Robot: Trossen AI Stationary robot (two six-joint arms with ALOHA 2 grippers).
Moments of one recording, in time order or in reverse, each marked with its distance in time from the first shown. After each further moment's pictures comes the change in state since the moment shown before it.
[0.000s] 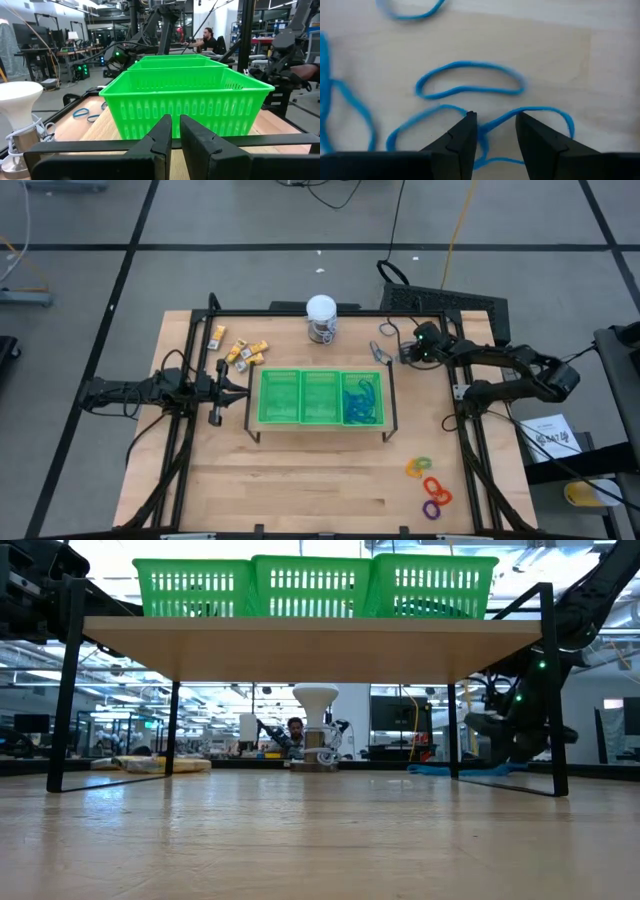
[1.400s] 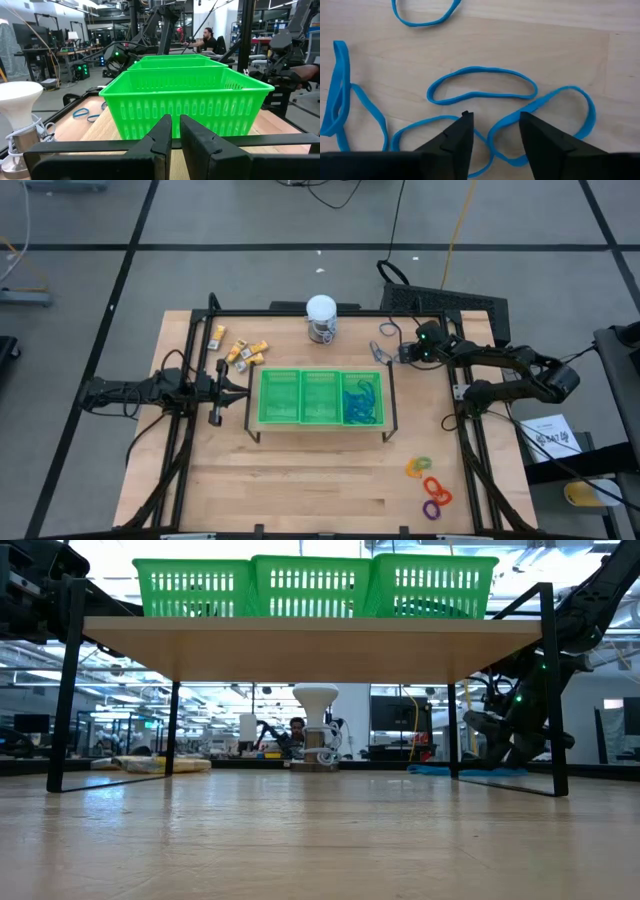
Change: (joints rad) left arm 0.000 0.000 0.000 0.000 0.000 0.000; right arm -0.039 -0.002 -0.027 0.066 -0.094 -0.010
